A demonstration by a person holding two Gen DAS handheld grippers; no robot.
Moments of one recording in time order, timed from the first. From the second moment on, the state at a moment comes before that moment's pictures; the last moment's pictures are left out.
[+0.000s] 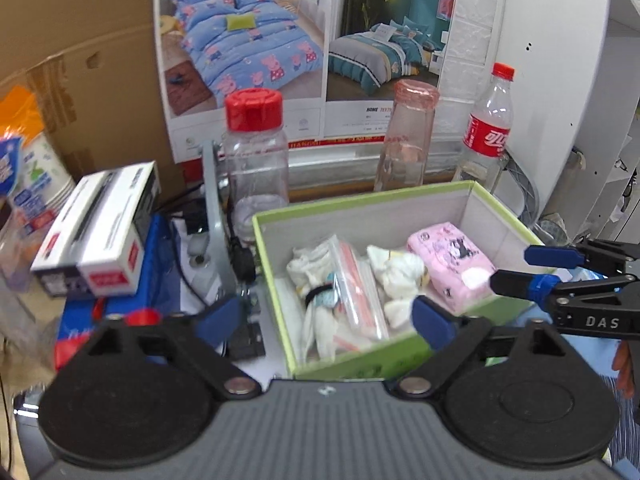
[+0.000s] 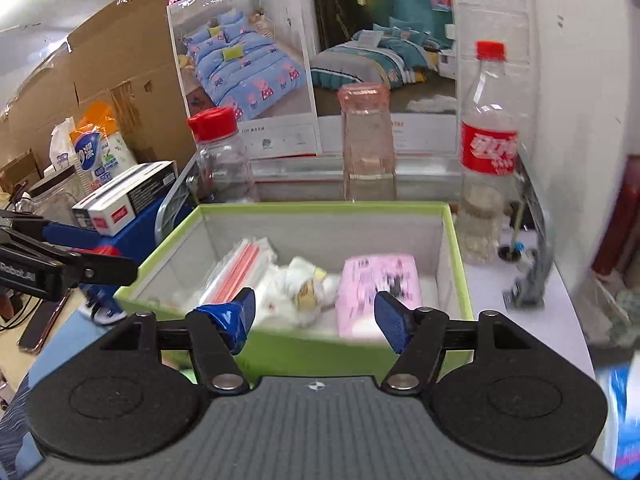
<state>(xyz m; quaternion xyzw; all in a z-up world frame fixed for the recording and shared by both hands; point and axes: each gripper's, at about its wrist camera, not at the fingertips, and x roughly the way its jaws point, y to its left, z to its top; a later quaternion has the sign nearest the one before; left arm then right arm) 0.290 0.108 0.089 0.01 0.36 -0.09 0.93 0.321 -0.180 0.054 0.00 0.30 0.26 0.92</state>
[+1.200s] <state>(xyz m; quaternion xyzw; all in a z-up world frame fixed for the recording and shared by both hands) 0.125 0.116 0.058 -0.01 0.36 0.01 0.93 0.186 -0.240 0.010 0.06 0.30 0.18 0.94</state>
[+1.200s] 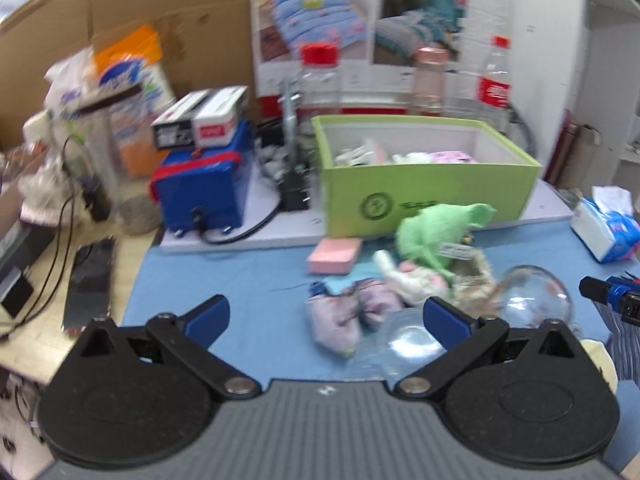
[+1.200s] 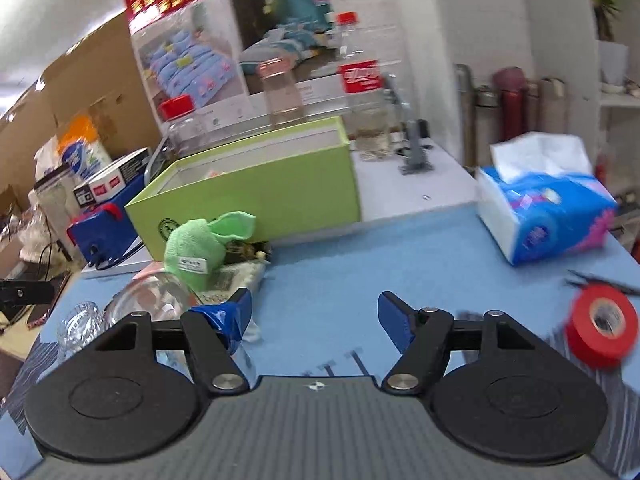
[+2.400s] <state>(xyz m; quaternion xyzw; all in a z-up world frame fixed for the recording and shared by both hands) 0.207 0.165 0.024 -0.07 0.45 -0.04 0.89 0.248 -0.248 0.027 0.10 0.35 0.15 0.92</state>
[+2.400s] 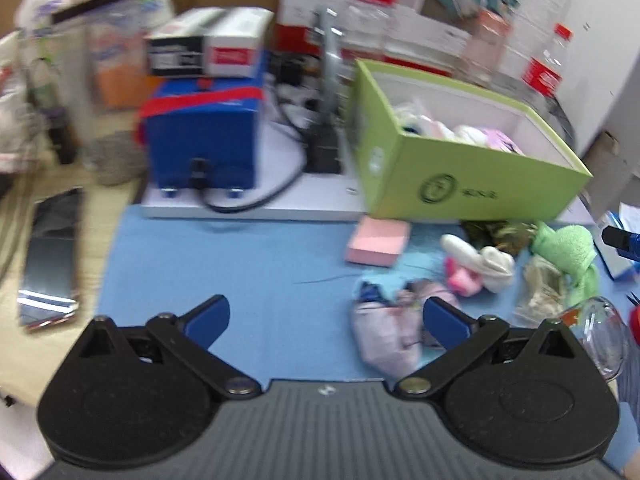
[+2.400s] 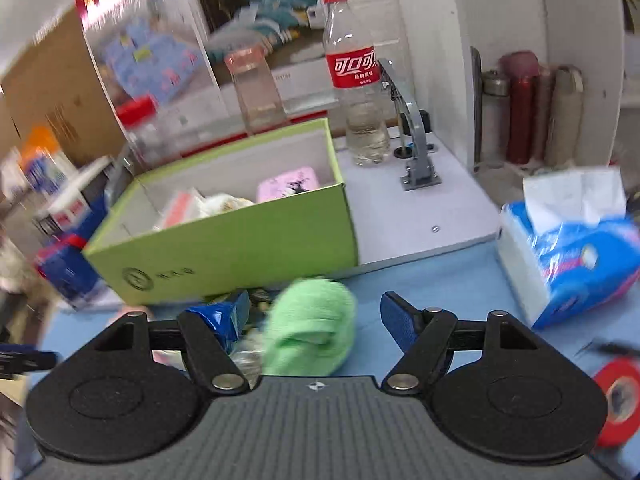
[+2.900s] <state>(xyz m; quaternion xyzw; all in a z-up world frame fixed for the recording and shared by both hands) 0.282 0.126 -0.021 -0.01 0.55 -0.13 0.82 0.247 -0.272 -0.006 0.16 0.36 0.14 0.91</state>
